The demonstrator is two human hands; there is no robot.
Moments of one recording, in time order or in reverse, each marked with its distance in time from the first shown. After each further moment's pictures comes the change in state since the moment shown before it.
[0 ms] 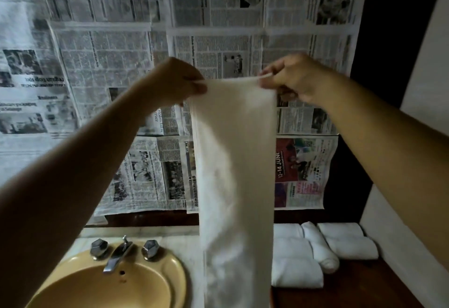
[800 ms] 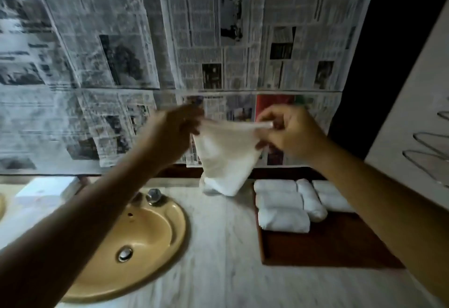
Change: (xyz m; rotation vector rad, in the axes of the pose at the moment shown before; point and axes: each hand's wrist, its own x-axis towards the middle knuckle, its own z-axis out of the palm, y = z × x) left_hand -0.151 -0.028 0.116 0.021 0.137 0.147; right_hand -0.132 0.120 0.070 0.147 -0.084 -0.103
